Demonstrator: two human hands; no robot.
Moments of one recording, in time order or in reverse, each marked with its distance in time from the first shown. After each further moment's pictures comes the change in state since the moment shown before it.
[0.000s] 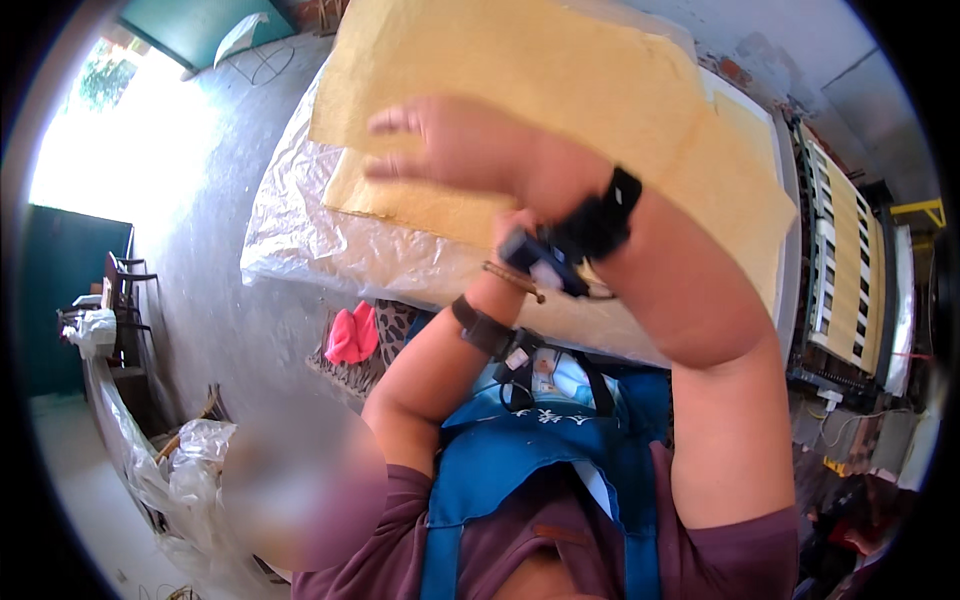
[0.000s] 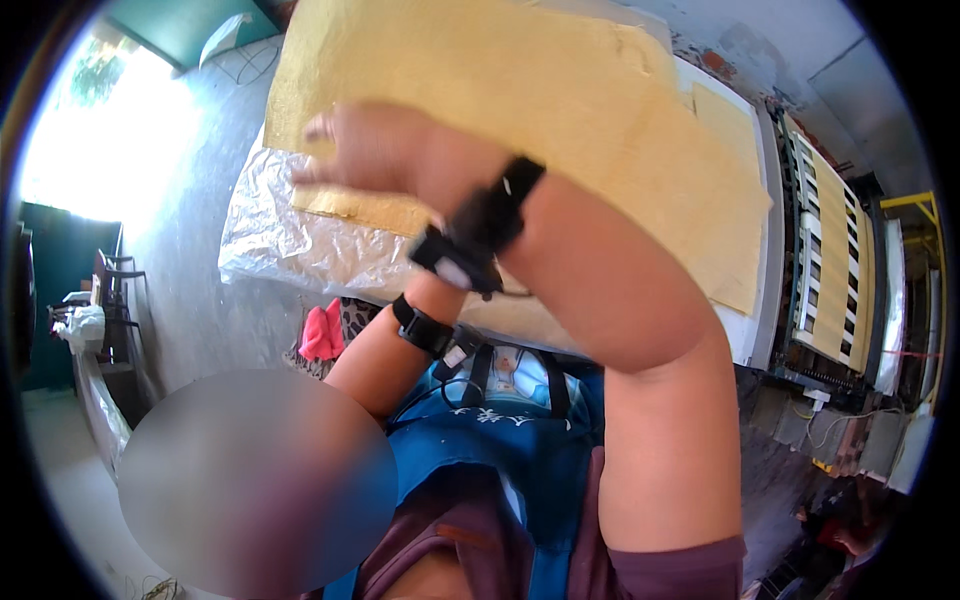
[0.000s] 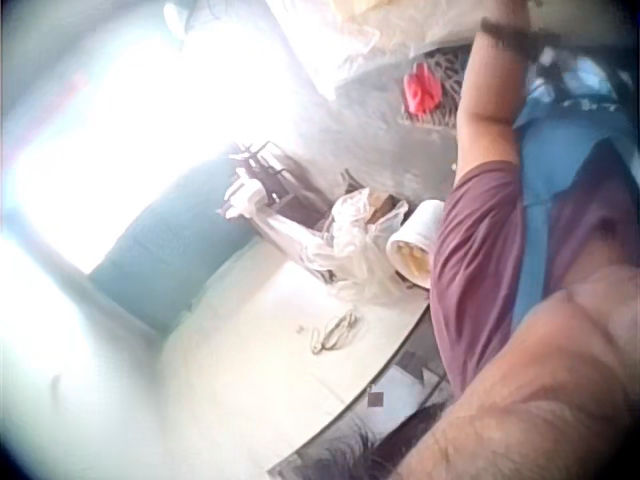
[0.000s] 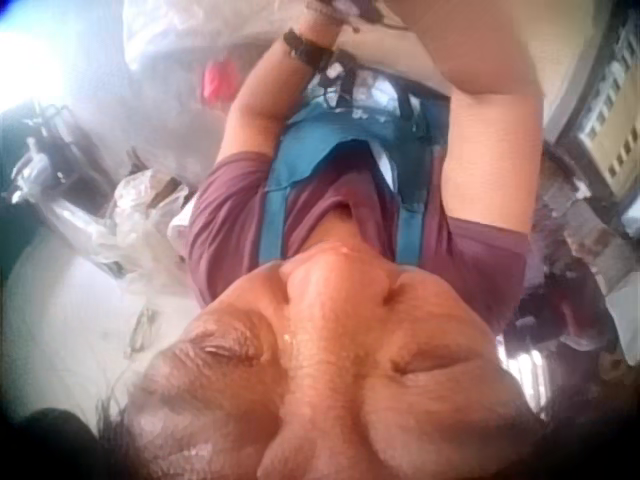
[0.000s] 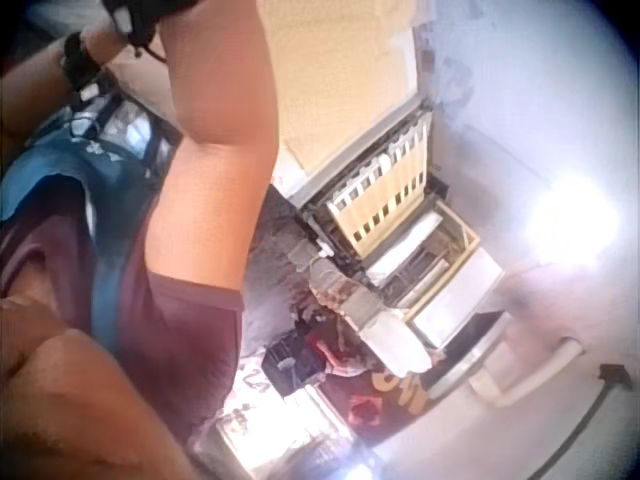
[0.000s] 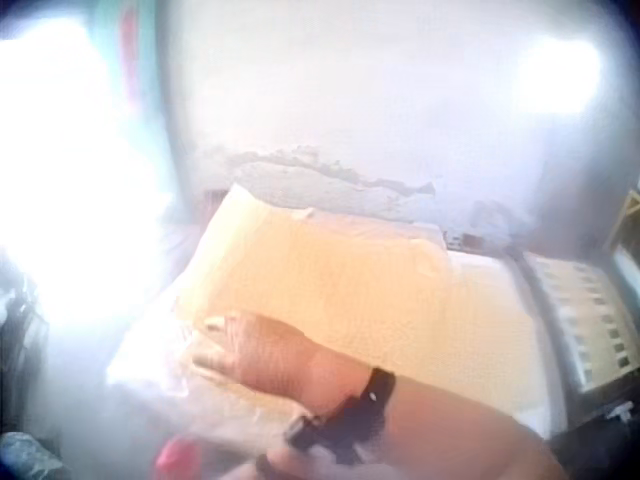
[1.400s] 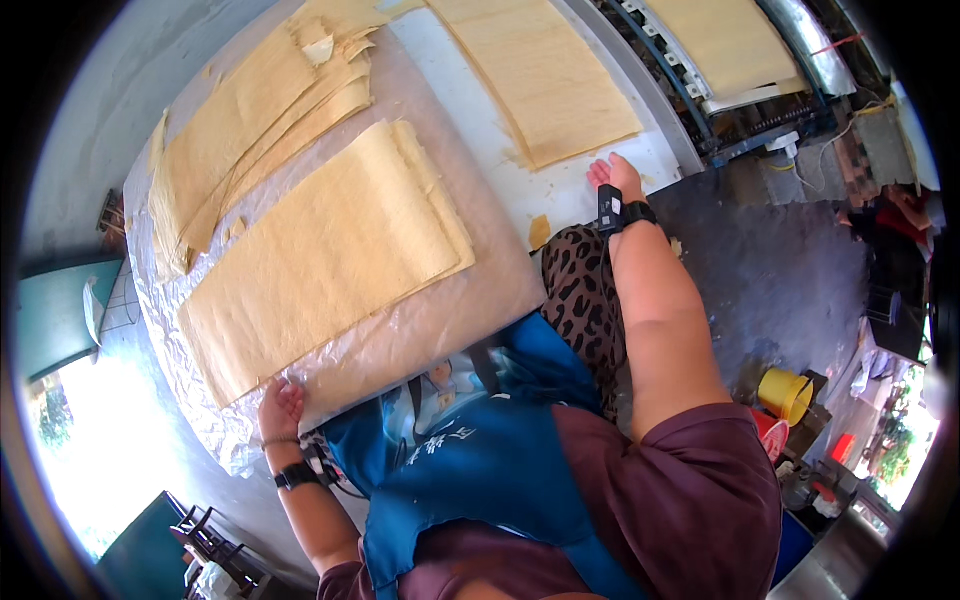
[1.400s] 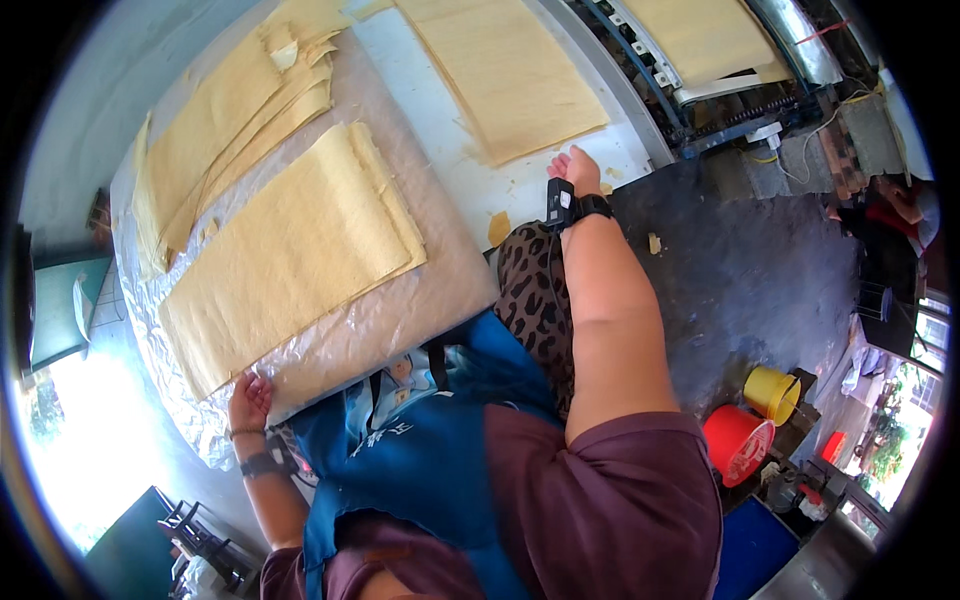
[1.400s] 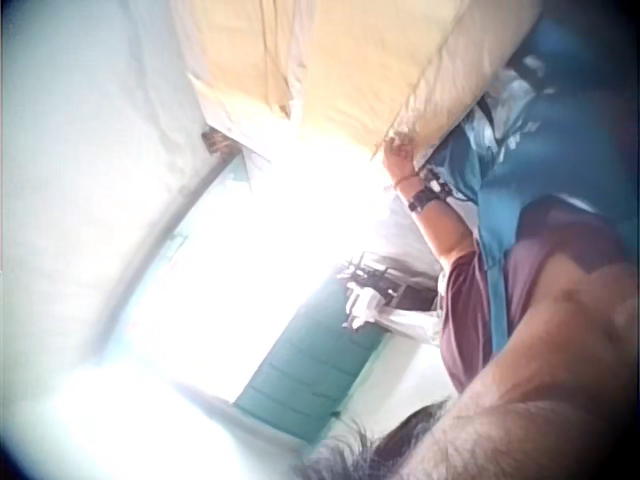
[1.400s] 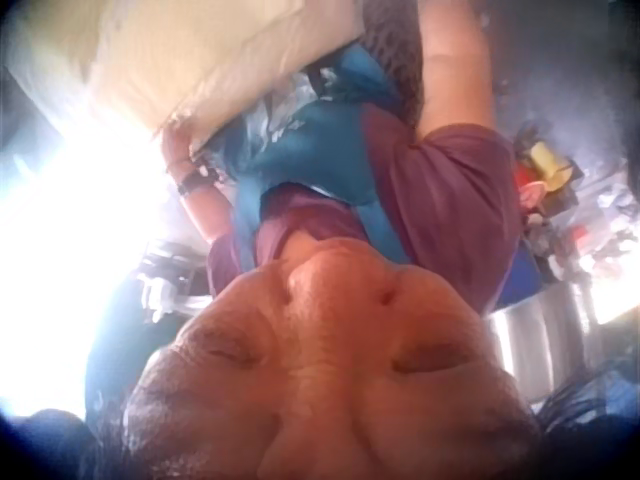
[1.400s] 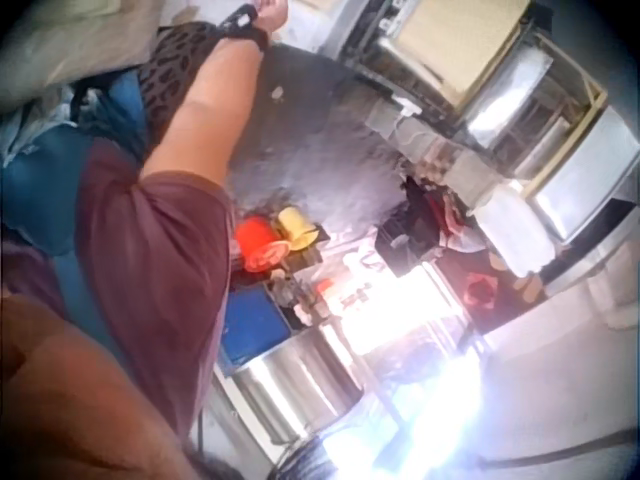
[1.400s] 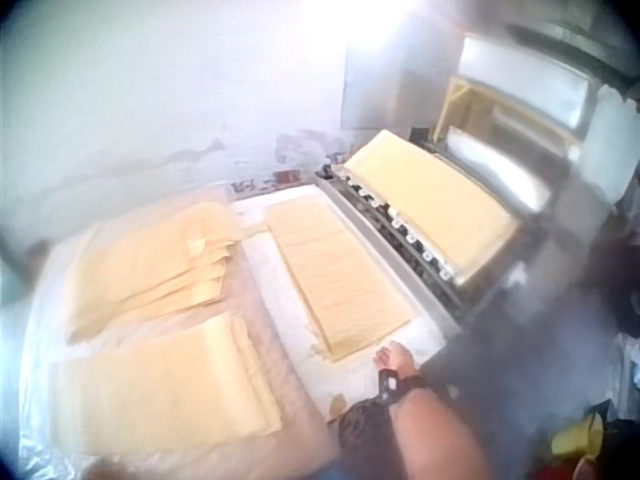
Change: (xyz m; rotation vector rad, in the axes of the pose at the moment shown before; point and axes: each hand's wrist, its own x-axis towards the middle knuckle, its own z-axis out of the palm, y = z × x) left_hand -0.012 0.098 -0.152 0.904 0.484 -0.574; right_hand -0.572 0.283 0.044 1.308 2.034 1.188
